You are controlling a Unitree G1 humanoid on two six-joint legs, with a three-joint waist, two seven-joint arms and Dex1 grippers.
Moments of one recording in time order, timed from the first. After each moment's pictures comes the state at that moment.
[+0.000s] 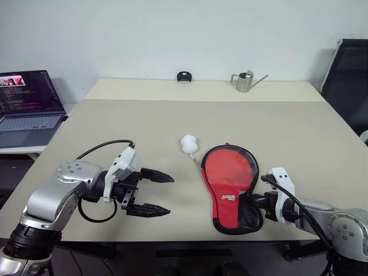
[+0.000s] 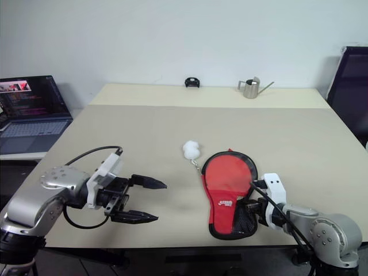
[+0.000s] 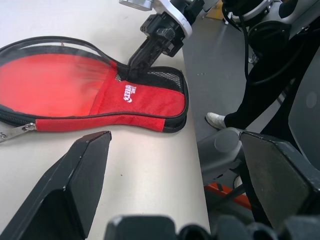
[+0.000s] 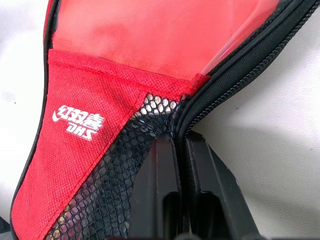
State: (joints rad) left arm -0.33 0.90 0.01 -0.24 -0.63 0.51 -1.43; right arm -0.20 -0.37 -0.30 -0.58 0.85 1.57 0.06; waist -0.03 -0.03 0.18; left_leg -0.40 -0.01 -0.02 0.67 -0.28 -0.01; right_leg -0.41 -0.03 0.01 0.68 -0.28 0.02
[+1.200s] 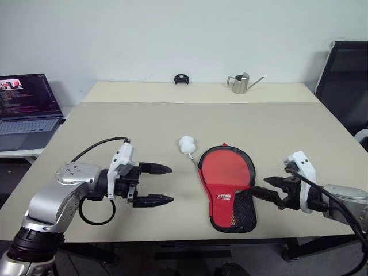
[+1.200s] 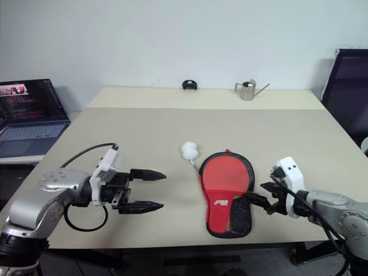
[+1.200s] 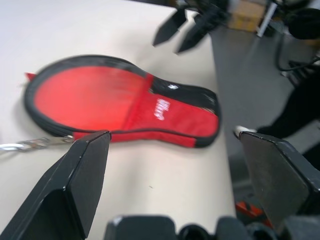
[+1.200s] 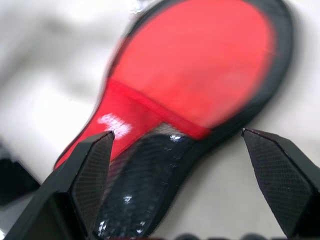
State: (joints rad) left arm -0.31 0.83 0.05 -0.22 -0.63 0.51 -1.26; right arm -0.22 -0.76 -0.23 -0.62 0.90 1.28 0.47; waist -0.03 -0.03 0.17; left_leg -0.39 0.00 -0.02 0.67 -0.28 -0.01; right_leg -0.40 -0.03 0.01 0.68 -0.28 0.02
